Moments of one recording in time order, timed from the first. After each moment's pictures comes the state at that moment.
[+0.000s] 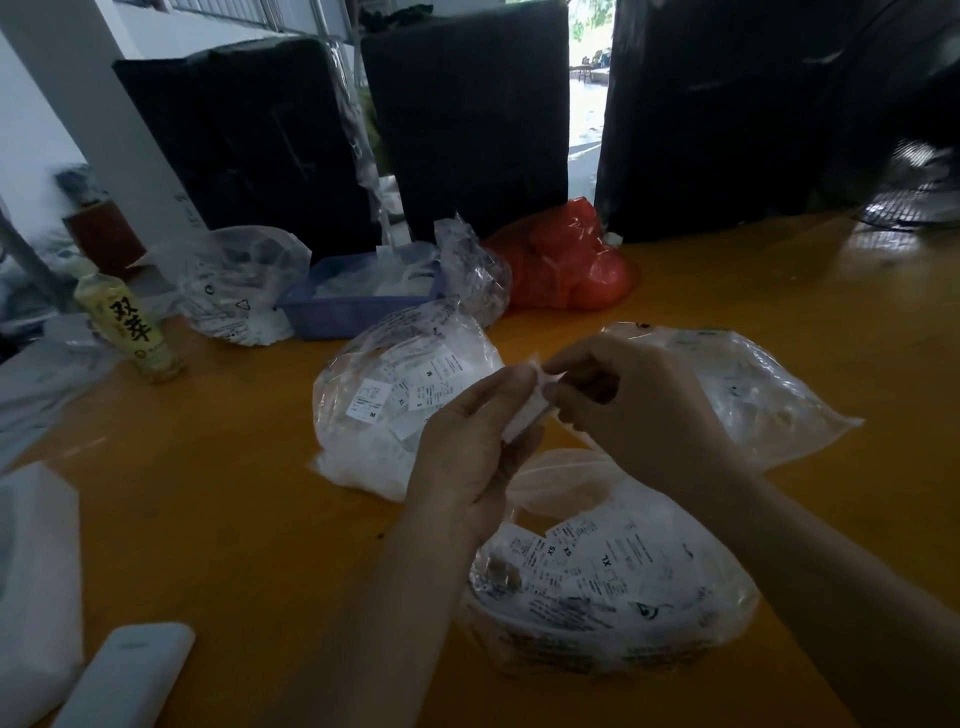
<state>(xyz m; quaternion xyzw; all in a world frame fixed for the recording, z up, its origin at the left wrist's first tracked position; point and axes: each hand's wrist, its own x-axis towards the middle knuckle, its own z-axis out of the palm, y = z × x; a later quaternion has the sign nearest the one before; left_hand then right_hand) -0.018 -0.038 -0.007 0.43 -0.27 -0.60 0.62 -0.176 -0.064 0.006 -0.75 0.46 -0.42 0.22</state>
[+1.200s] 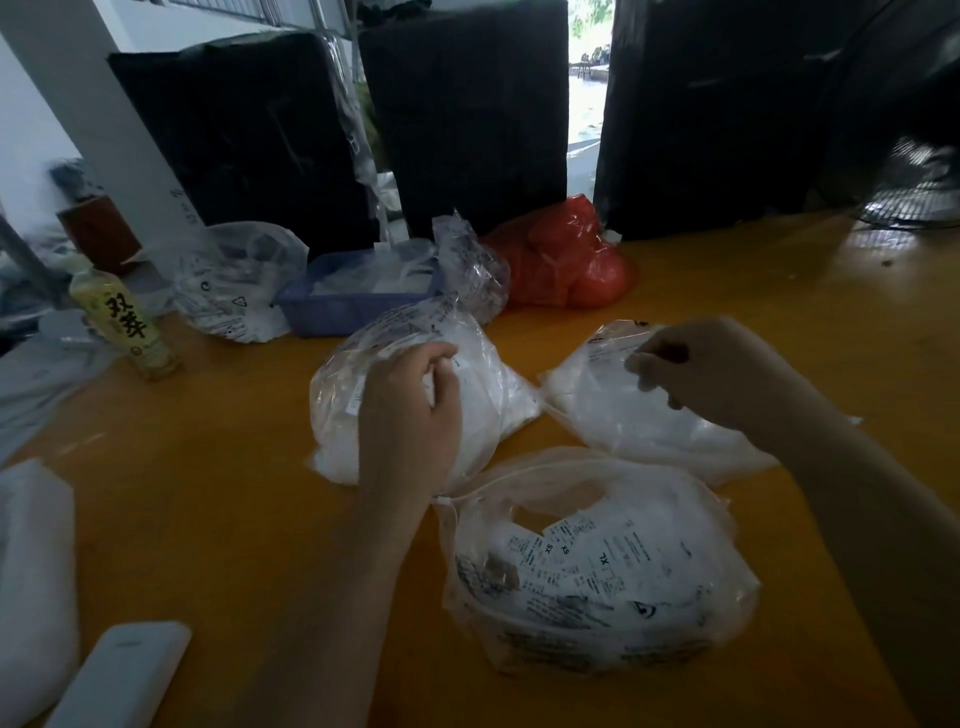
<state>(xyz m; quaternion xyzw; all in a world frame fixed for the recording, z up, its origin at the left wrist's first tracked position) 0.030 -0.058 -0.016 0.64 -0.61 0.01 0.46 -0.236 -0.106 0.016 -0.72 0.59 -0.28 0.23</state>
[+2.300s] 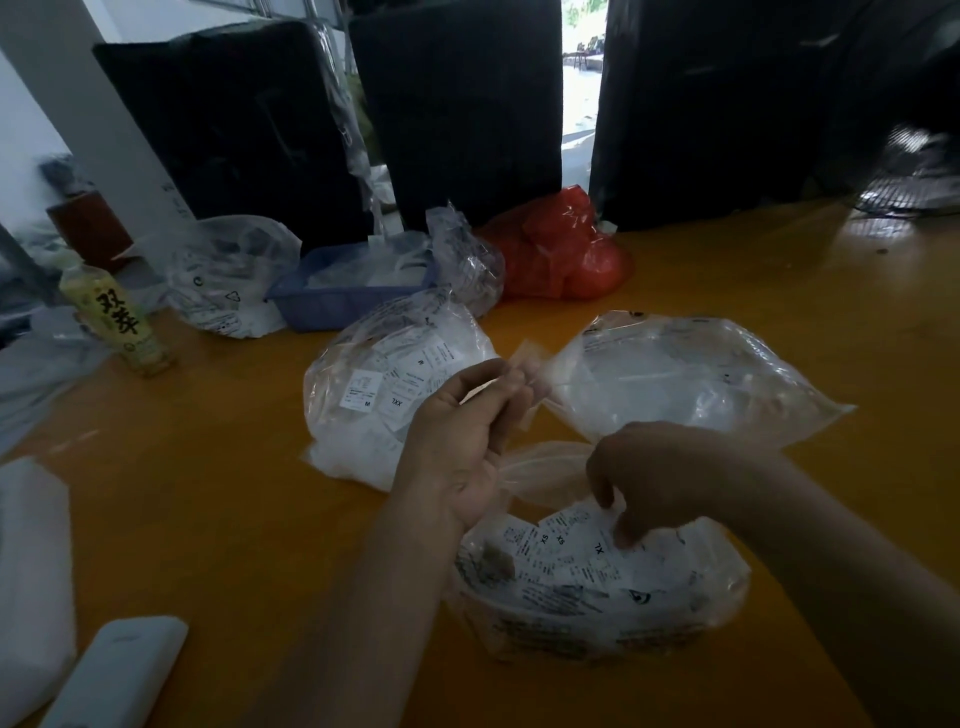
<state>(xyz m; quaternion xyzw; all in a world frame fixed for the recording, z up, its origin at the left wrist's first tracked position) -0.015 -0.041 -0.009 0.36 -0.22 -0.65 0.63 -0.196 -0.075 -0.014 -0.86 0.45 0.22 0.12</state>
